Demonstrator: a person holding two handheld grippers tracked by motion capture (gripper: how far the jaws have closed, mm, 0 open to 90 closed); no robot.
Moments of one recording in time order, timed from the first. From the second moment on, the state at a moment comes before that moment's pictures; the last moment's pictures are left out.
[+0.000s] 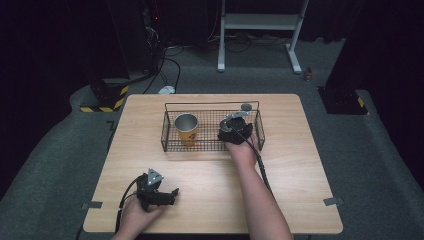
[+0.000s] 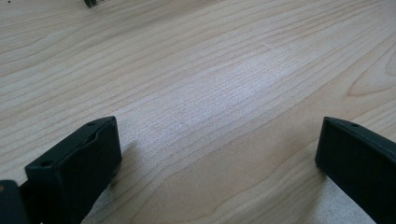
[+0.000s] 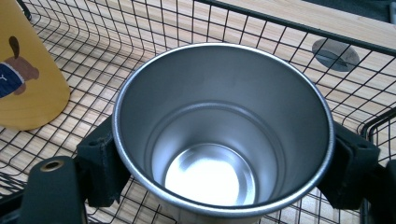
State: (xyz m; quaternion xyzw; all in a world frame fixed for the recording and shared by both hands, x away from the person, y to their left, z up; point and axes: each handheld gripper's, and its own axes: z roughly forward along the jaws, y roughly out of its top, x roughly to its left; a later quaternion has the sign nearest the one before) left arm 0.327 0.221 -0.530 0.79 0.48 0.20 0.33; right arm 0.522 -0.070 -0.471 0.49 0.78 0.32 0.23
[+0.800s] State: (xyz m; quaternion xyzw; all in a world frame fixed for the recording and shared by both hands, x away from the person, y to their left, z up) left arm 0.327 0.221 -0.530 0.79 0.48 0.20 0.33; right arm 0.518 -0.071 -0.464 0.49 0.77 0.33 0.23
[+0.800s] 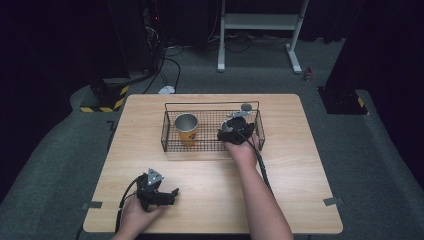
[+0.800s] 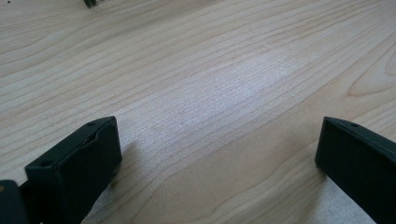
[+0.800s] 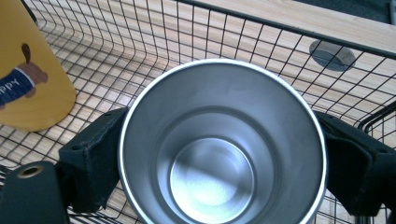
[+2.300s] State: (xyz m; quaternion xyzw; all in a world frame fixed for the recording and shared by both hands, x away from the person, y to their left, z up) left arm 0.328 0.221 -0.530 0.79 0.48 0.20 0.33; right arm 0.445 -0.099 -0.435 0.45 0.75 0.41 0.25
